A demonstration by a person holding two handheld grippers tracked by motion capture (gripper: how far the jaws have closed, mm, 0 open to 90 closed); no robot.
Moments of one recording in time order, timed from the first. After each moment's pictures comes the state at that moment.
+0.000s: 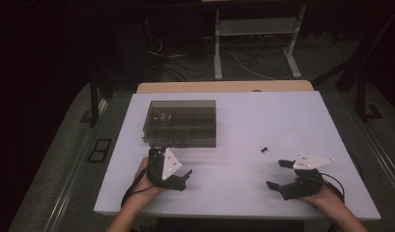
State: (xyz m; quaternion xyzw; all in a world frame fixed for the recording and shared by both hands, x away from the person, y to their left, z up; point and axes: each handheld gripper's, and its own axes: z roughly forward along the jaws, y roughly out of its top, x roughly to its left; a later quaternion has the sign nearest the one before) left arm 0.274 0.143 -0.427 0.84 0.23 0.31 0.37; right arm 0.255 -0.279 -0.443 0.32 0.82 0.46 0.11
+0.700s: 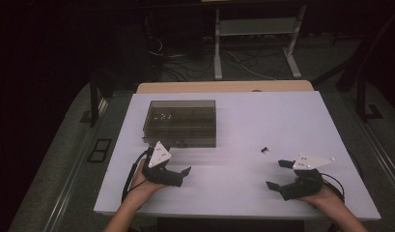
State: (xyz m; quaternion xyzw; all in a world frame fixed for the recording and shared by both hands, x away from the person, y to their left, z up) left arm 0.287 0.160 -0.425 0.81 0.31 0.20 0.45; right arm 0.254 -0.279 -0.443 0.32 0.82 0.46 0.11
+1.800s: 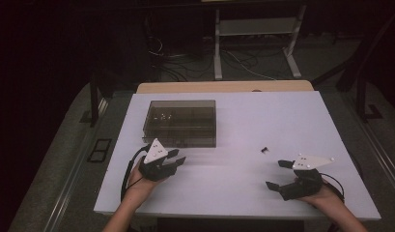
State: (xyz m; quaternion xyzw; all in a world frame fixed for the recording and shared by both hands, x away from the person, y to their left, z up) left arm 0.291 0.166 -0.415 0.82 0.31 0.19 0.45; right arm 0.255 -0.278 -0.444 0.32 0.82 0.45 0.11
